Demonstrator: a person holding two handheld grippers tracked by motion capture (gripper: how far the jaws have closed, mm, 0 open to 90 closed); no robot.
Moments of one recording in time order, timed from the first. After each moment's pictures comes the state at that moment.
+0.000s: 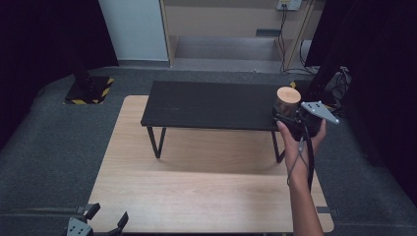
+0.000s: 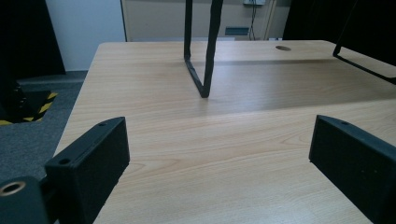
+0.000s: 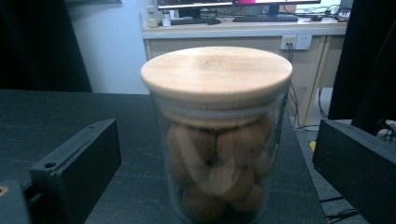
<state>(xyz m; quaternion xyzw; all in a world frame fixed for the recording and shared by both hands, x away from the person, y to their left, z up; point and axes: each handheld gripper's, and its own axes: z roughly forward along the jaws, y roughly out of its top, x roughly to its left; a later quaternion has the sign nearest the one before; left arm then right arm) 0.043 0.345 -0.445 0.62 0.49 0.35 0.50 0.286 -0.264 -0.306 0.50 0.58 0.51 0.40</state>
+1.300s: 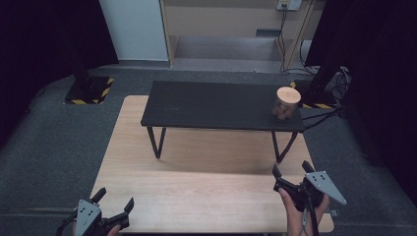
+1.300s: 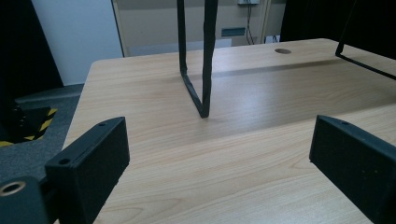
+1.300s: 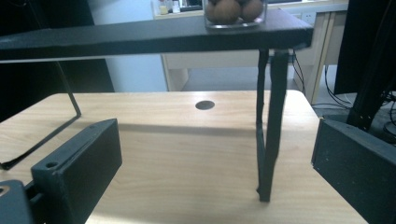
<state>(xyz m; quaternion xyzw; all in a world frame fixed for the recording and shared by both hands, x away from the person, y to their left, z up) 0.080 0.337 -0.430 0.64 0.47 0.37 0.49 0.144 -0.269 -0.394 0.51 0.57 0.52 0.38</state>
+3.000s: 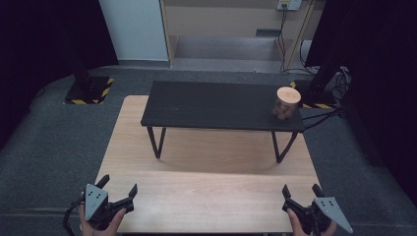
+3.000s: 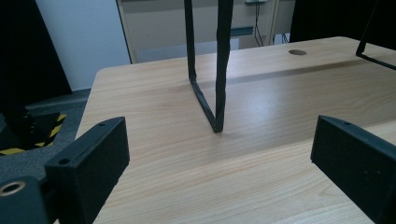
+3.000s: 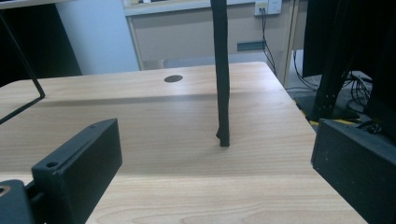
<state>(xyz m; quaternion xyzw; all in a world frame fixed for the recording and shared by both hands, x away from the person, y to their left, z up) 0.118 0.330 -0.427 0.64 0.47 0.38 0.48 0.107 -0.281 -0.445 0.55 0.55 0.49 0.40</state>
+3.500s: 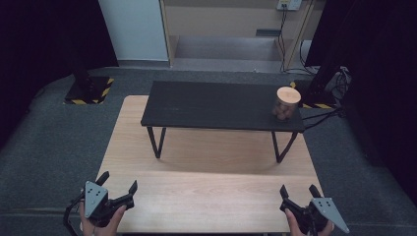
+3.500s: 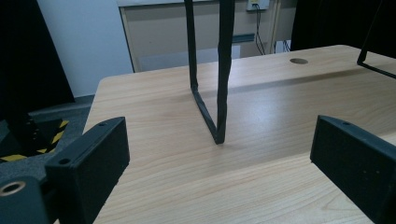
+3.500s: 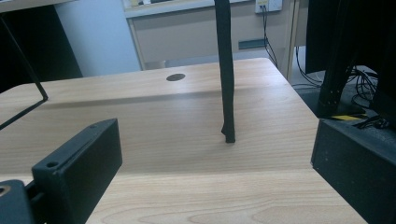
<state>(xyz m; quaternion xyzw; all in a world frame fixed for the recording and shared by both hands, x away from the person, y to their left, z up) 0.120 0.327 -0.424 0.63 0.46 0.39 0.49 0.109 -0.277 -0.453 0.55 0.54 0.50 0.39</state>
